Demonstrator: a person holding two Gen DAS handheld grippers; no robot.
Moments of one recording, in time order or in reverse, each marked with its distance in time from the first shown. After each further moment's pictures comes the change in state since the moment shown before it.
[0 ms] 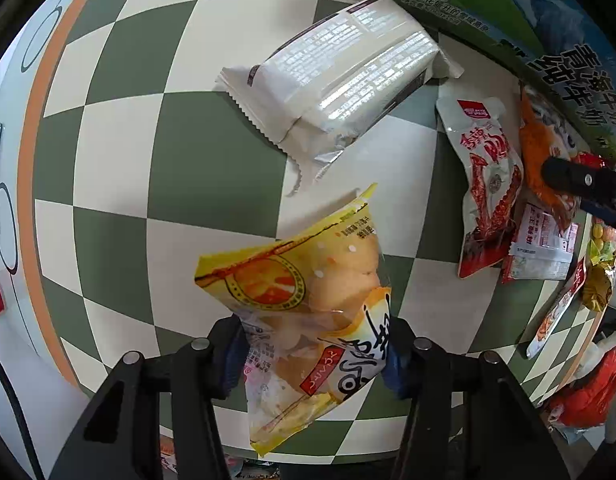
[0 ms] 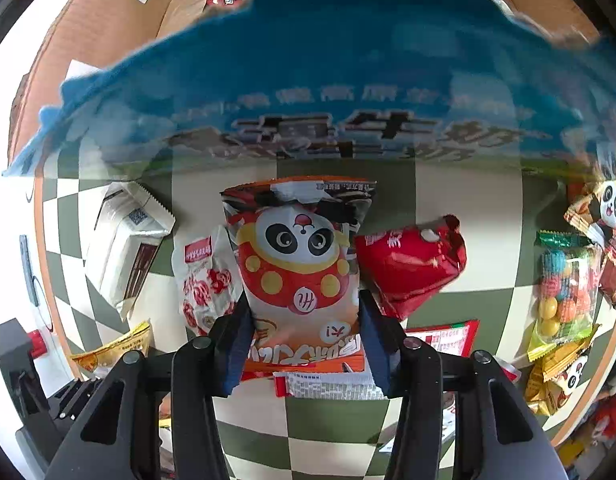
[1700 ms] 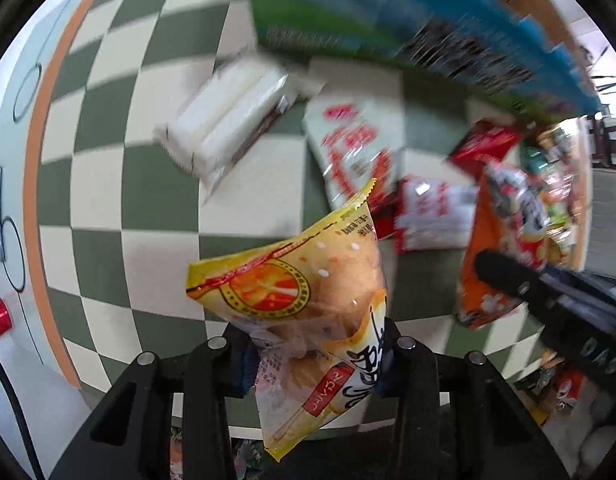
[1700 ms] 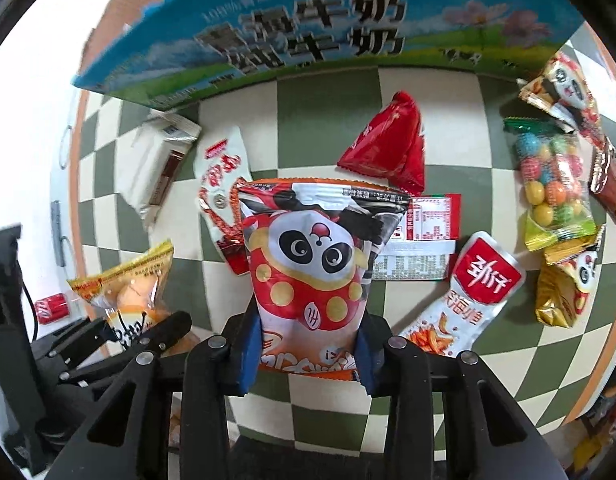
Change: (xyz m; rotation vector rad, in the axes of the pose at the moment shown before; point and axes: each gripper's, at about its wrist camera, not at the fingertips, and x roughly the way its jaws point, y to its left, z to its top) left arm -0.052 -0.065 -0.043 0.107 -0.052 -0.067; right arm -0.026 -0.017 -0.091 0.010 0.002 0.120
